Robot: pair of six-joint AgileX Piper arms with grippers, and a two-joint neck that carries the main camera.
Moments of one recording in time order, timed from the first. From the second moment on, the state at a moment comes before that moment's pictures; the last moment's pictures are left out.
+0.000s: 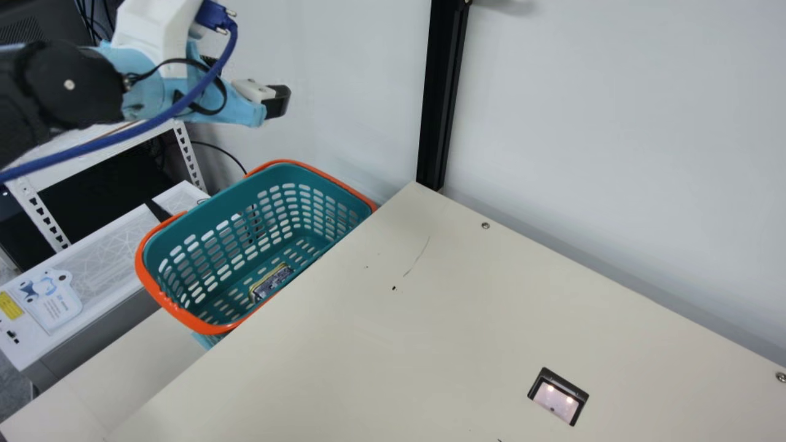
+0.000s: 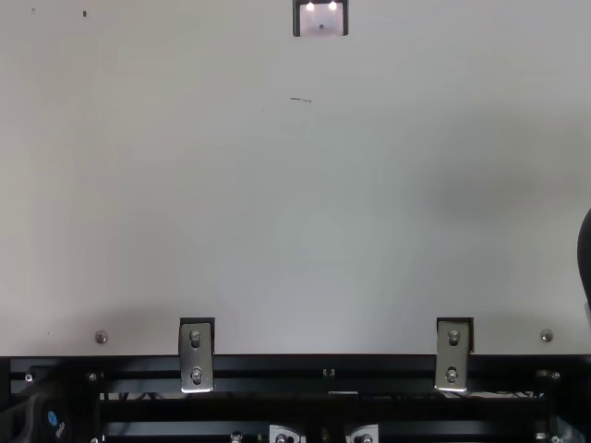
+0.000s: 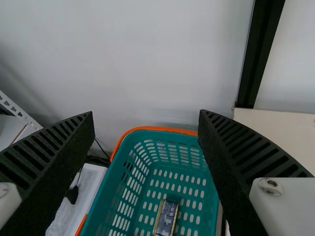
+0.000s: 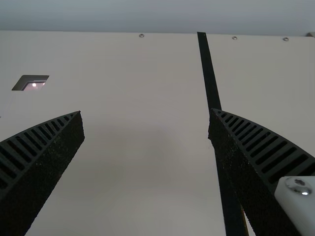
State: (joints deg) left arm 30.4 76.6 -64.4 -12.0 24.0 26.5; right arm -4.0 13.6 -20.2 5.0 38.3 -6.4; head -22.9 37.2
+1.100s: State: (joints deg) left arm 33.3 90.6 -67.6 -9.9 30.8 35.2; right arm -4.0 13.6 -20.2 5.0 38.3 -6.4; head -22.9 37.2
